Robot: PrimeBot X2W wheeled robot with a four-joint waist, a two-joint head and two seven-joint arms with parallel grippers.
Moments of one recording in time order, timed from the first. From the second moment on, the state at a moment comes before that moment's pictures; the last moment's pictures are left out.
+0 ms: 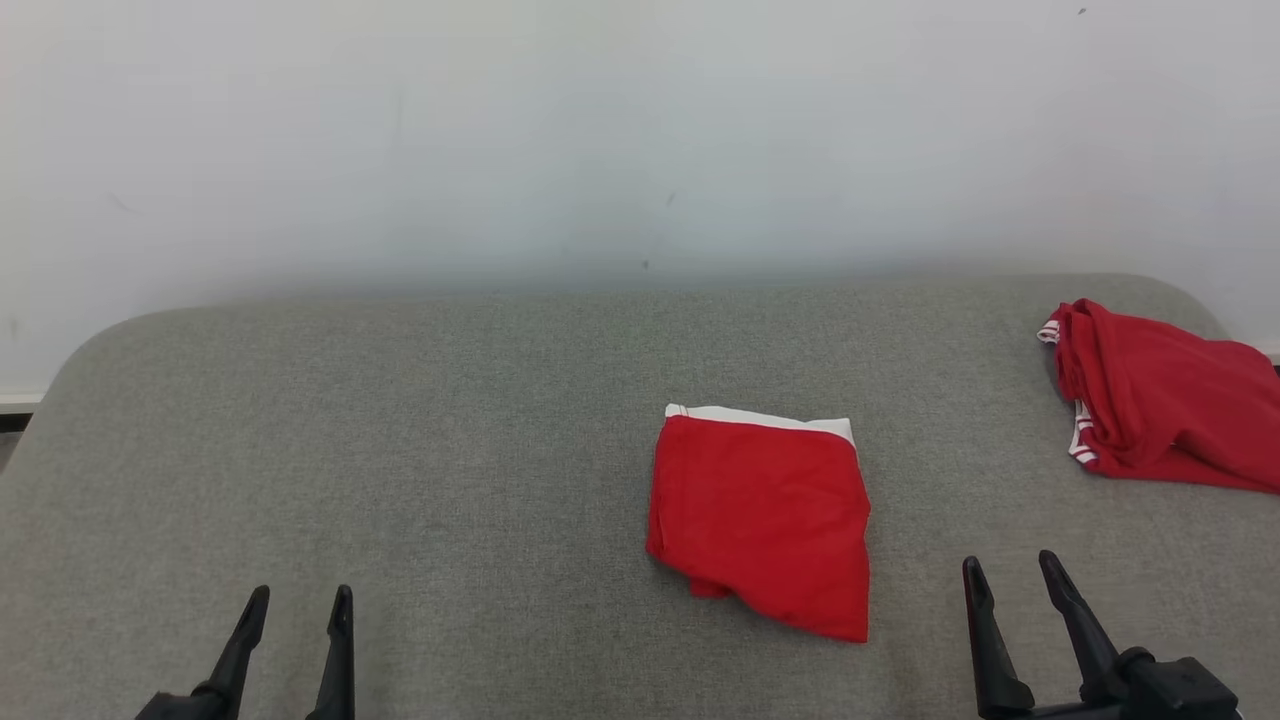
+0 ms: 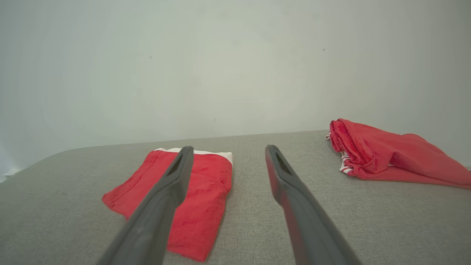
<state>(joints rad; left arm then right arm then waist) 0.03 0.12 0.03 0.16 -0.15 -0.13 -0.26 0.07 -0.12 0.06 0.14 0.23 0.13 -0.26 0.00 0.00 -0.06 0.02</state>
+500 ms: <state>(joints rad) 0.05 0.10 0.05 0.15 -0.13 -0.13 -0.26 0.06 -0.12 0.09 0.16 0.23 0.13 -0.26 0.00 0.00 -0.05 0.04</state>
